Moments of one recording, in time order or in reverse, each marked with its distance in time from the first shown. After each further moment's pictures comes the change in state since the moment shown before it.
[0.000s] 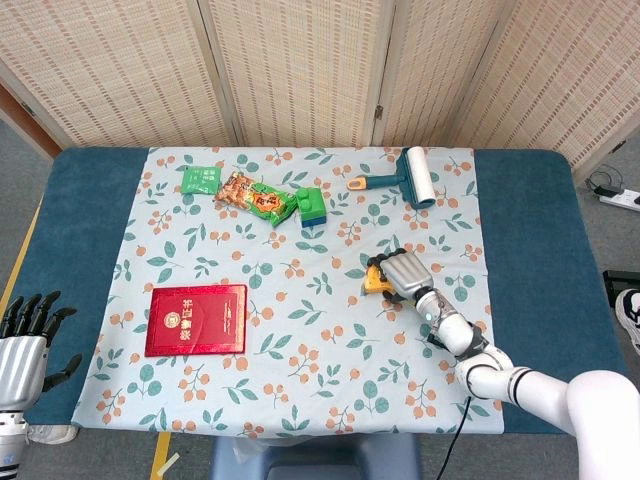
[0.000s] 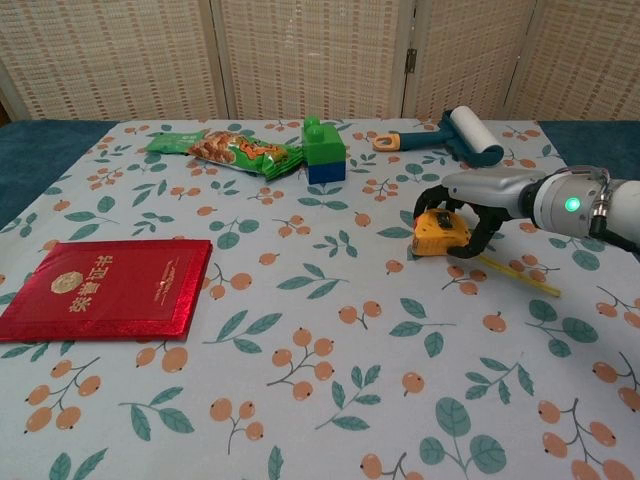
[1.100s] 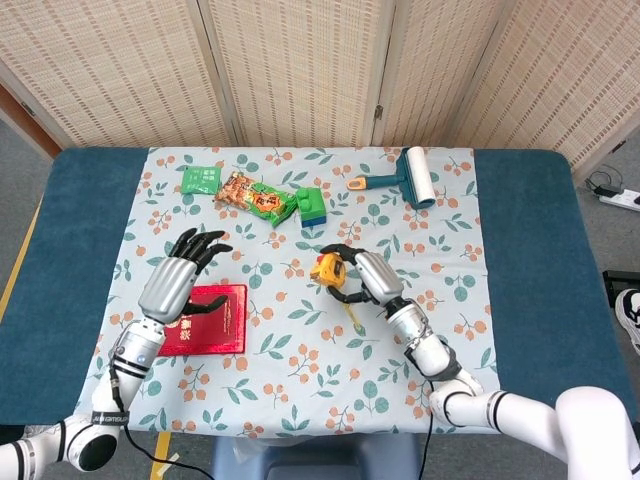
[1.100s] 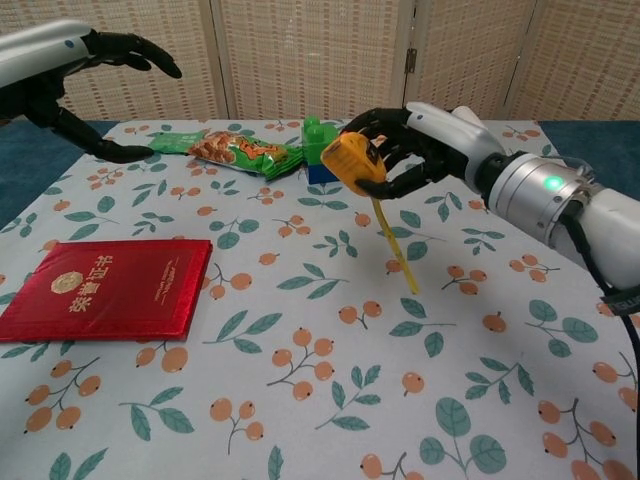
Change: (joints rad) left arm -0.468 -0.261 -0.226 -0.004 -0.152 -0.410 -0.099; right arm -0.074 -0.132 0.099 -0.107 -0.200 0.364 0.565
